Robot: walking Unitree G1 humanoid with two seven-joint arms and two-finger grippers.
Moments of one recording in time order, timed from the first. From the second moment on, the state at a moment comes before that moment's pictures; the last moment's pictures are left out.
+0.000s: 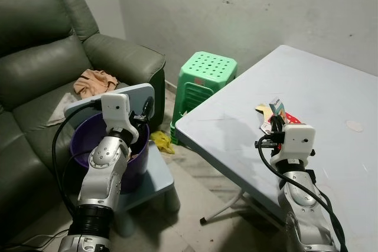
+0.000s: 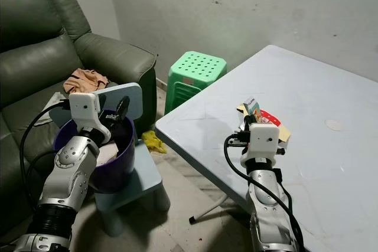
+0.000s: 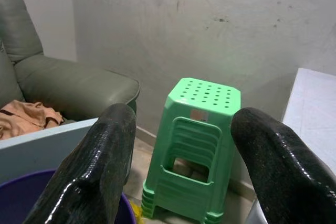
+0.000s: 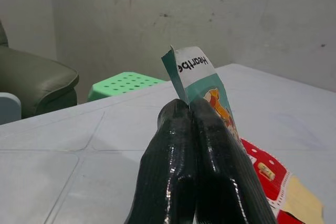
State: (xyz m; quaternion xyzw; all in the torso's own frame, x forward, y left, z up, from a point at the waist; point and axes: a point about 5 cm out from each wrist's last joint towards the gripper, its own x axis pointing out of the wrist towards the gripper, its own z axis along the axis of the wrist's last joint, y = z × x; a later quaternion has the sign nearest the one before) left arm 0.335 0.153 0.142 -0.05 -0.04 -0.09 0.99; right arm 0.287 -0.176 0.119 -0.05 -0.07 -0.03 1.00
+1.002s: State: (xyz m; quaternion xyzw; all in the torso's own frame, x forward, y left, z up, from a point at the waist) left arm 0.340 0.152 0.142 -0.05 -0.03 -0.06 1.00; right arm 0.292 -0.171 0.124 -0.05 -0.07 -0.02 1.00
